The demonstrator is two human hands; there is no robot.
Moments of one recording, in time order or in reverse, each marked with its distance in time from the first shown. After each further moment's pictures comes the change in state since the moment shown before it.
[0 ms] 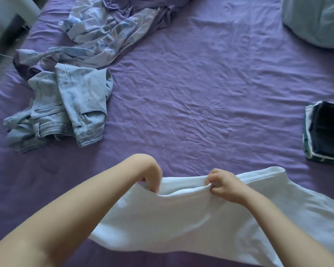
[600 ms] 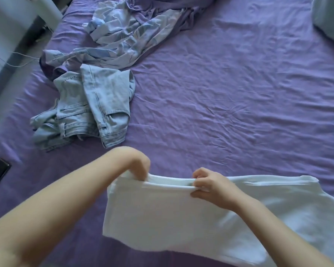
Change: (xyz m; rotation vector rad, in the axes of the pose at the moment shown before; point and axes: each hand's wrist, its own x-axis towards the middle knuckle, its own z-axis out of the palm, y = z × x) left_hand -0.014 -0.103 0.038 -0.092 0.145 -0.040; right_hand 0.043 -0.077 0.042 -0.156 0.073 -0.372
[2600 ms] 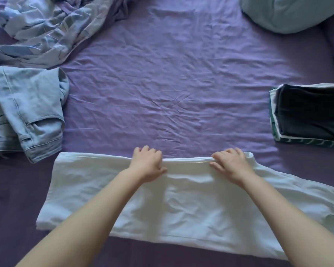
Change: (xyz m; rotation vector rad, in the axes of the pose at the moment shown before) left_hand 0.089 0.147 -0.028 -0.098 0.704 0.063; right_hand -0.089 0.143 -0.054 -0.426 0.059 0.566
